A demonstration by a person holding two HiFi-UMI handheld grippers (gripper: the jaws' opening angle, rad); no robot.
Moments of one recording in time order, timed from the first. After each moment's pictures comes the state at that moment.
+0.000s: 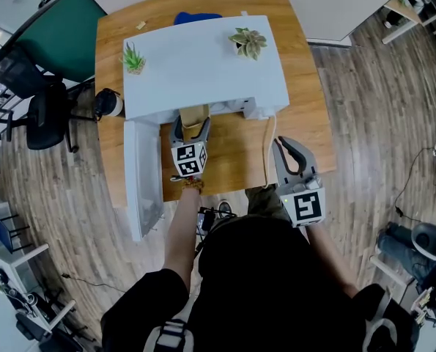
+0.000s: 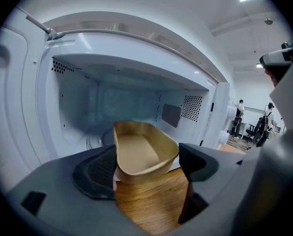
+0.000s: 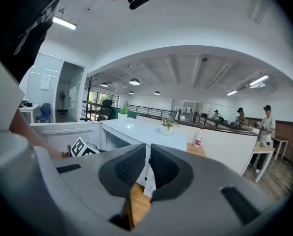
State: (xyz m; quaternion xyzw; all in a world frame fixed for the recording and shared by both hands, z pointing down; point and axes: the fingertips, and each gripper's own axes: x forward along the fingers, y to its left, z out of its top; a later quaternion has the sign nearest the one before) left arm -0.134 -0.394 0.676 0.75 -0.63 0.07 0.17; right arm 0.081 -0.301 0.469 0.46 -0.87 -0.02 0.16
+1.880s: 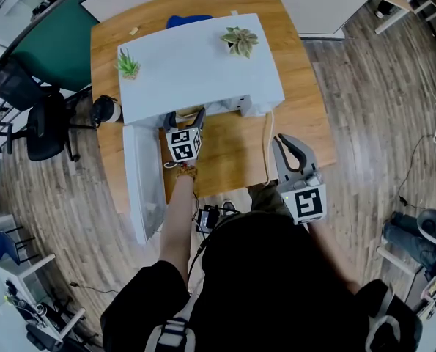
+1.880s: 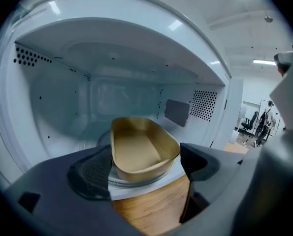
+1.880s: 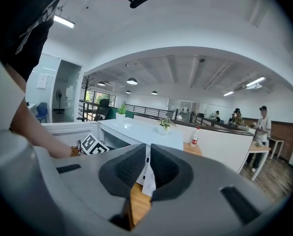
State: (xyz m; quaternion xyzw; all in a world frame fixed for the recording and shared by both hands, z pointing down) left arm -0.141 -0.434 0.684 0.77 -0.61 0.11 0.18; right arm 0.085 -0.295 0.466 0.47 -0.87 -0.02 0.16
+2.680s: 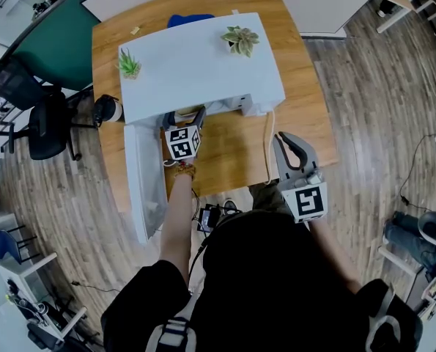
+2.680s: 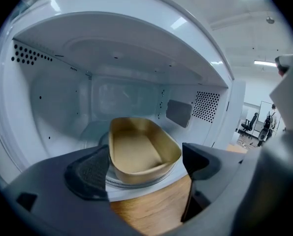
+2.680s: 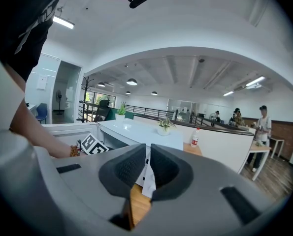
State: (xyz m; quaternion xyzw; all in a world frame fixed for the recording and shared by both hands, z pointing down) left arm -0.147 -0.438 0.683 0.77 -0.61 0.11 0.19; right arm 0.085 -0.298 0.466 0.47 -0.87 -0.02 0.16
